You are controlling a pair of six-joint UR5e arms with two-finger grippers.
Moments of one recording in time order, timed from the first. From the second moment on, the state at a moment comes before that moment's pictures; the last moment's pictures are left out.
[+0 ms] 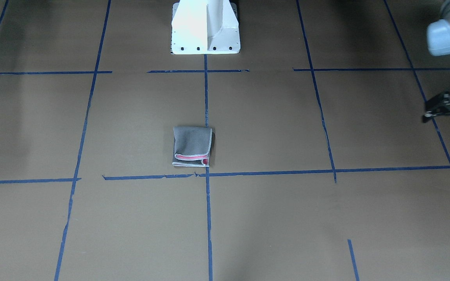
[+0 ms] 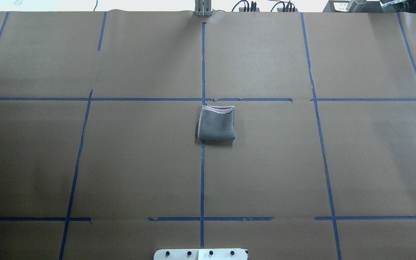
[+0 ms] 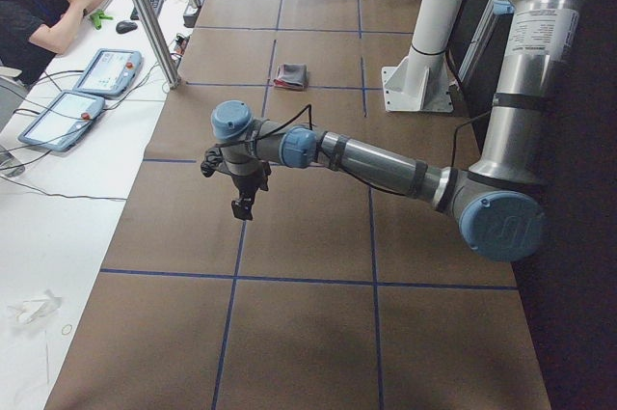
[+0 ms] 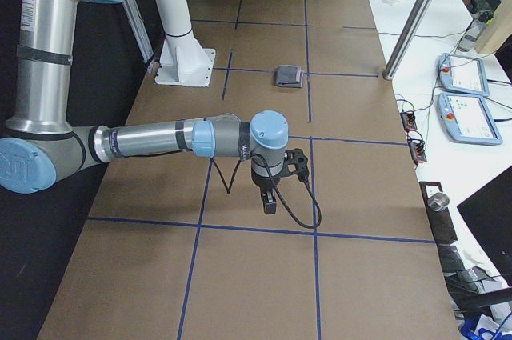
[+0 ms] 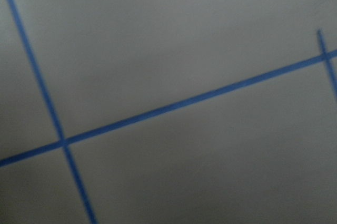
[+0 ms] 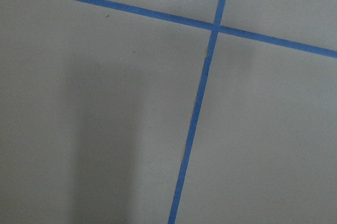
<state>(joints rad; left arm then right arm) -1.40 -1.64 -1.73 -1.48 -2.33 0.10 1.54 -1.75 1.89 -1.70 2.32 -0.18</state>
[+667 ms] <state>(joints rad) -1.47 -1.46 -1.75 -1.49 -2.33 0.15 1.55 -1.77 1.86 -1.69 2.32 -0.15</state>
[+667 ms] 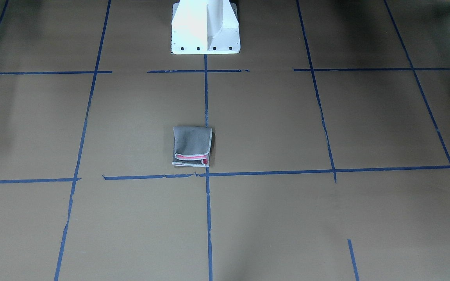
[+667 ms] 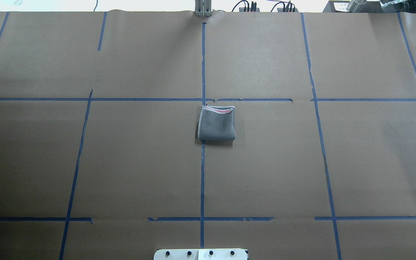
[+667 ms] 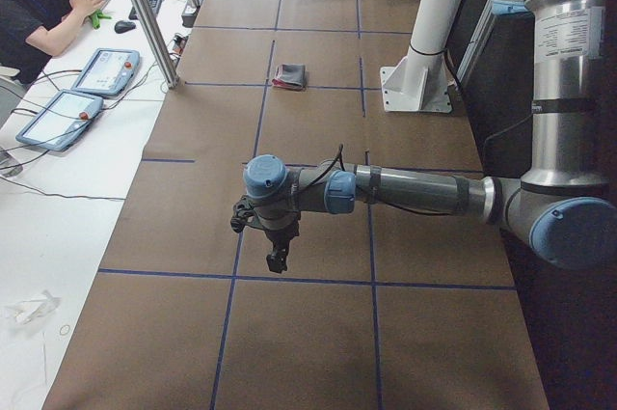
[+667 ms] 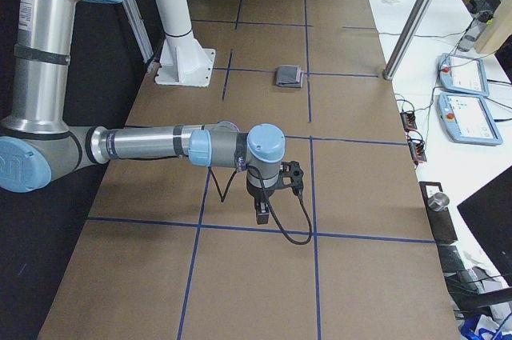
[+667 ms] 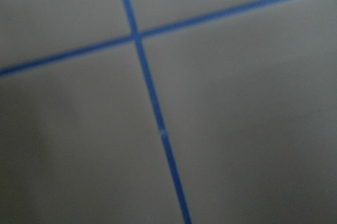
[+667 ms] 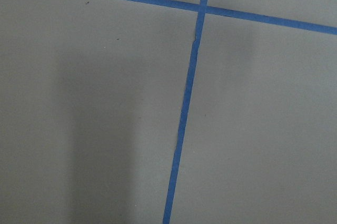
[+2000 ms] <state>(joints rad) -1.49 -1.42 -1.83 -1.49 -2.32 0.15 1.55 -1.77 1.86 -1.69 2.34 -0.15</state>
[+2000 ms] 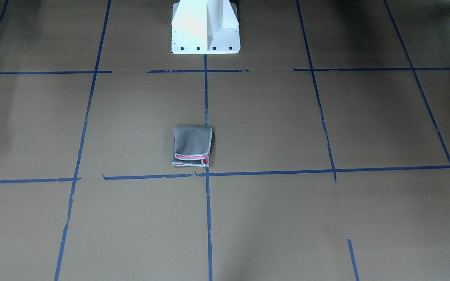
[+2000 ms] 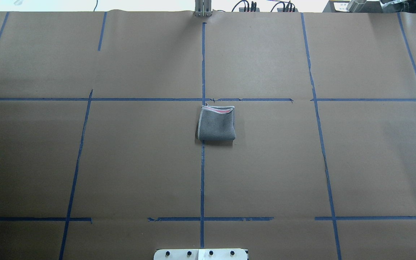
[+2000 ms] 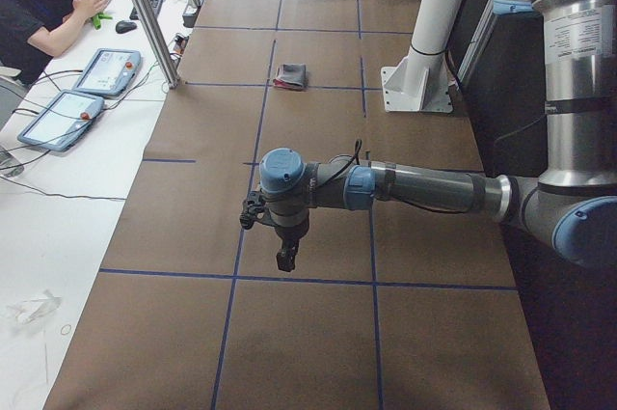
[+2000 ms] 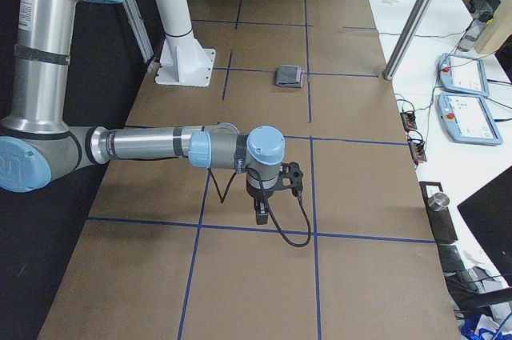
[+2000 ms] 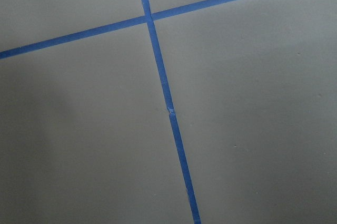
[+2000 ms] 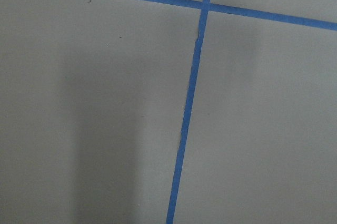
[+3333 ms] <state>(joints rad) -1.49 -1.42 -1.83 -1.48 -2.33 0.16 1.55 -1.77 1.85 -1.69 2.35 -0.15</state>
